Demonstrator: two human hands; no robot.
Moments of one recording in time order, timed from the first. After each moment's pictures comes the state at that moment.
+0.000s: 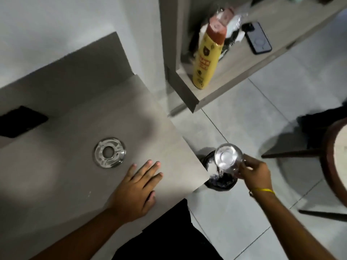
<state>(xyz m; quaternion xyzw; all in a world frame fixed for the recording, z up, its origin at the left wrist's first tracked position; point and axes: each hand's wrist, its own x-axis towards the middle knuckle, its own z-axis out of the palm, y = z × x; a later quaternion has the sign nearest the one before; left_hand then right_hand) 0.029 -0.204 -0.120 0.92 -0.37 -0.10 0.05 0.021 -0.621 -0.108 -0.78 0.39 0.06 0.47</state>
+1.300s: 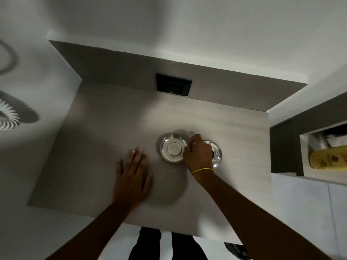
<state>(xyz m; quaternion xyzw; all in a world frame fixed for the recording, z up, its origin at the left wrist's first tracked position) -0.083 -0.050 -0.115 0.96 0.24 0.01 0.14 0.134 -0.182 -0.056 -0.92 -0.12 0.22 0.29</state>
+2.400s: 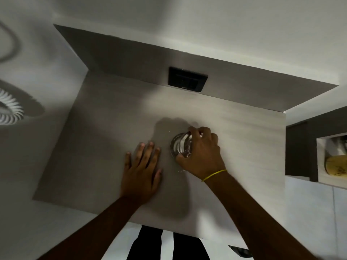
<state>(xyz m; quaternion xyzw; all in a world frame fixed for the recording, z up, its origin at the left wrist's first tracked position) -0.076 -0.038 -0.133 0.97 0.22 0.02 0.07 0.119 -0.158 0.004 -0.92 -0.28 0.24 0.14</state>
